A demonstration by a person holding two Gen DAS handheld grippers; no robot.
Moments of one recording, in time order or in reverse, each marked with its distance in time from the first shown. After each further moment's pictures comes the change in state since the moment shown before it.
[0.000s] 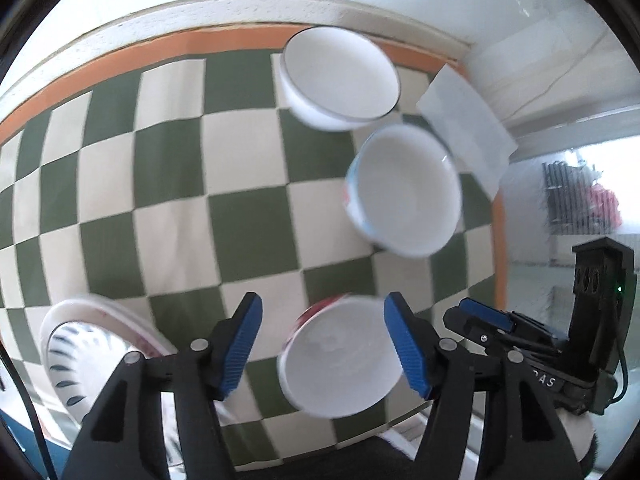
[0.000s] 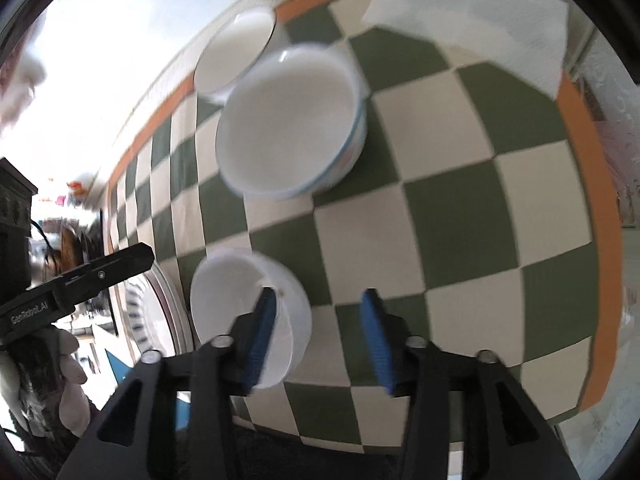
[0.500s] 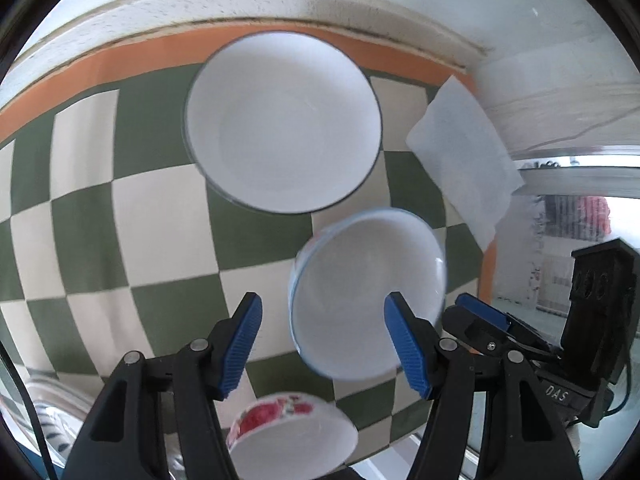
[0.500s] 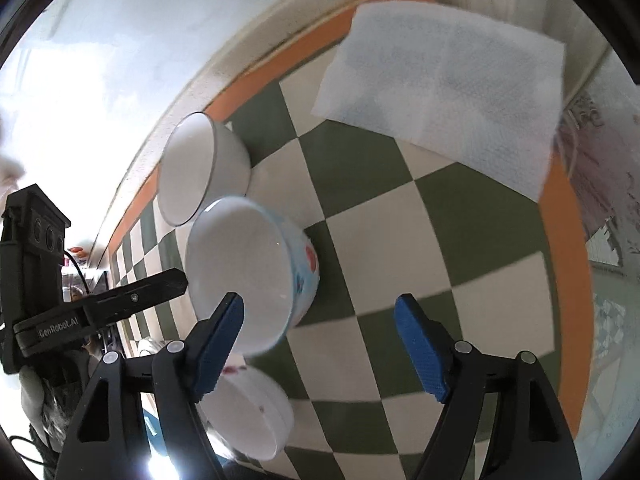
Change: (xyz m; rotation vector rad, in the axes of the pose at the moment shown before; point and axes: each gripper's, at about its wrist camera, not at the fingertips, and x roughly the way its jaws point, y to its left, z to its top) left arm 0.066 -0.032 0.089 -0.023 0.101 -0.034; right arm -0.009 -0.040 0.098 0.091 -0.037 0.027
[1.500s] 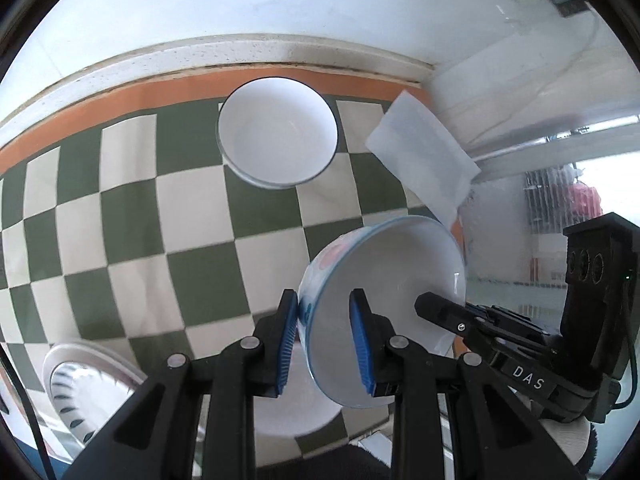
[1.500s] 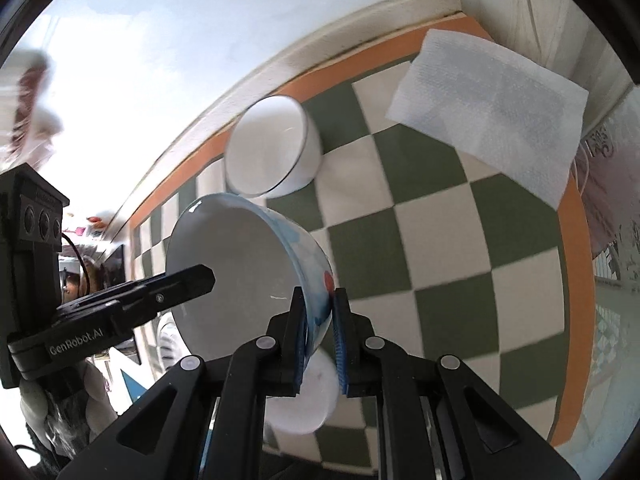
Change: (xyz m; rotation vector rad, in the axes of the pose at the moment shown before) left arm -0.084 -0.005 -0.063 0.082 -0.108 -0.017; right arm -0.032 0.071 -0.034 -0.118 -0.017 0.011
